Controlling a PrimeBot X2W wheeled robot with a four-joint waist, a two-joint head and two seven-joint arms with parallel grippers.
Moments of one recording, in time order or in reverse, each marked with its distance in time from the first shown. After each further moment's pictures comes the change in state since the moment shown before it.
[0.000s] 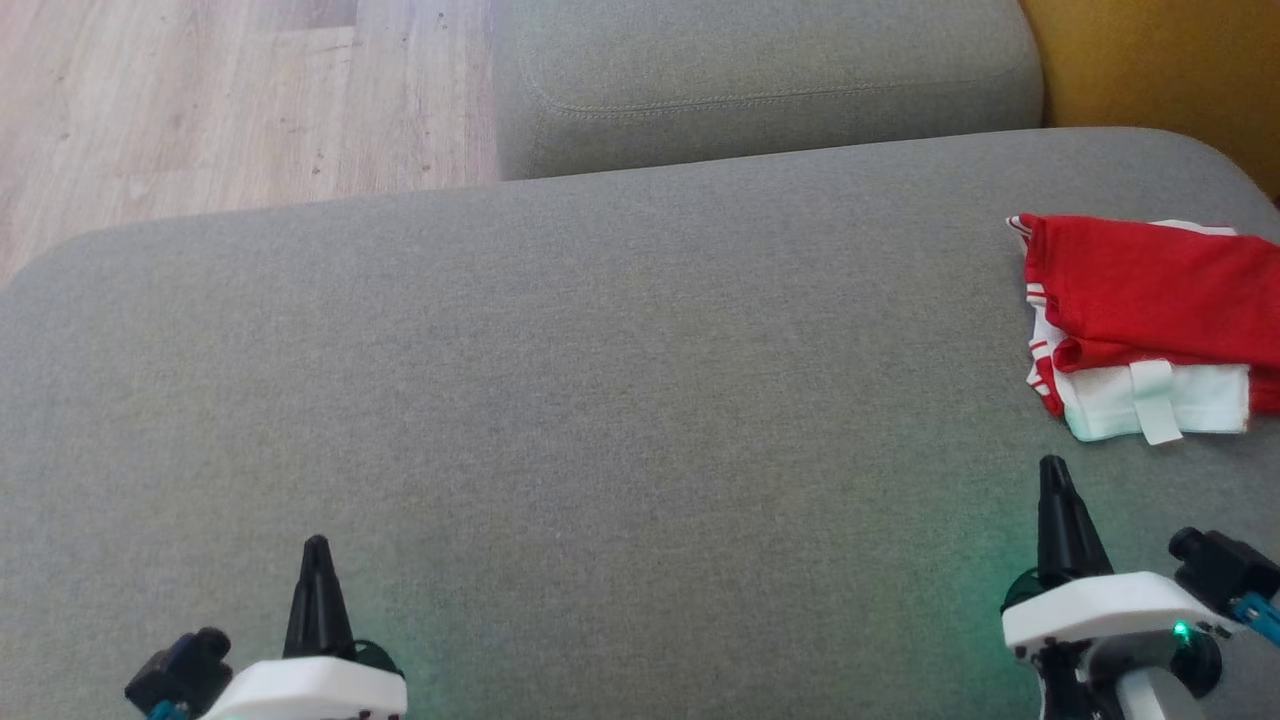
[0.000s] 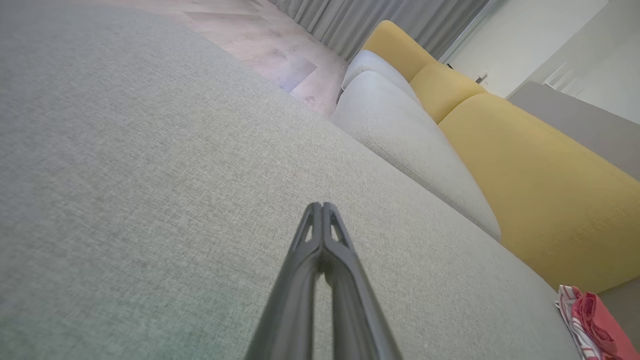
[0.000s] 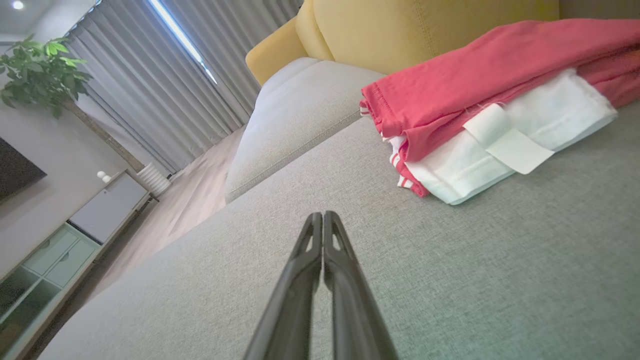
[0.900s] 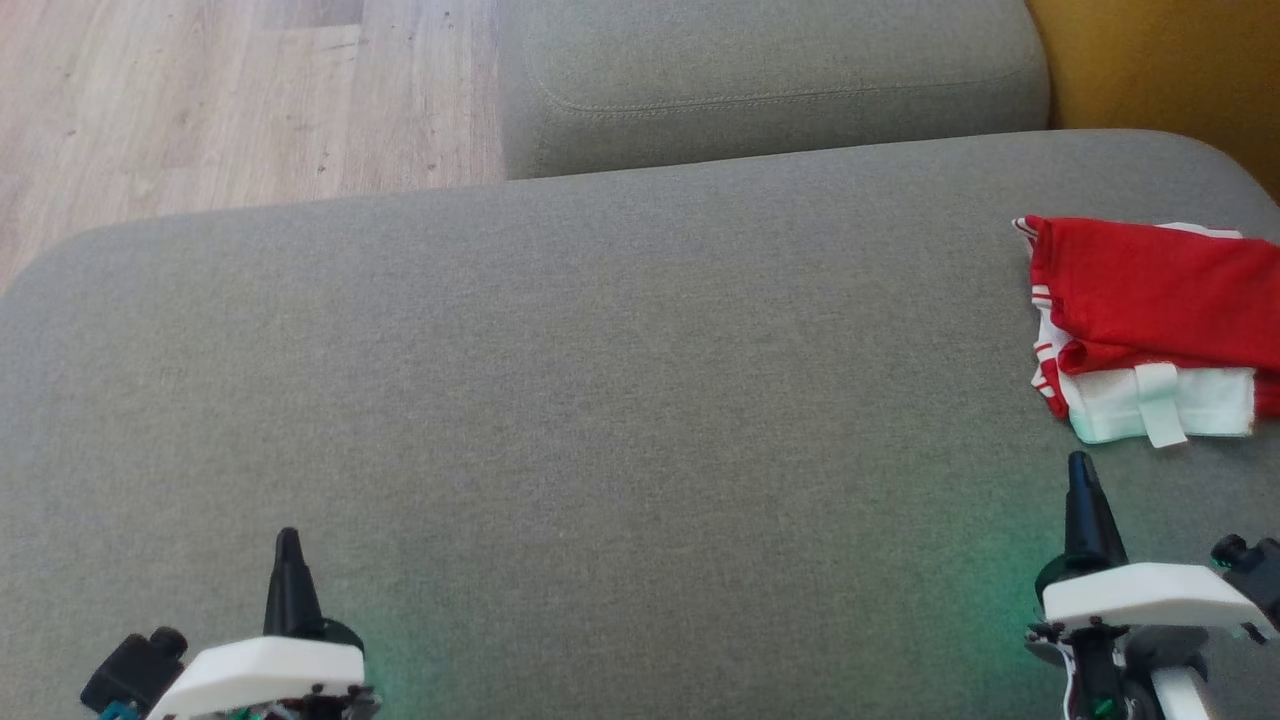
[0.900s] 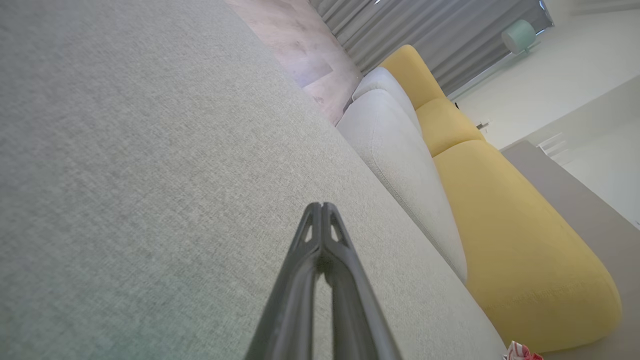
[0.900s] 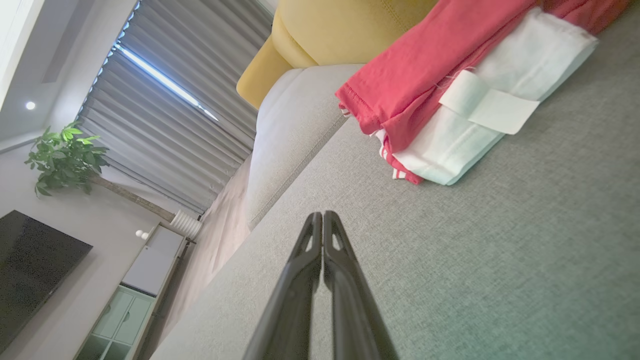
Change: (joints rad) left arm -0.021 0.000 0.051 -0.021 -0.246 -0.018 0.079; right arm -0.002 0.000 -0.035 -0.031 0.293 0.000 0.079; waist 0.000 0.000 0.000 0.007
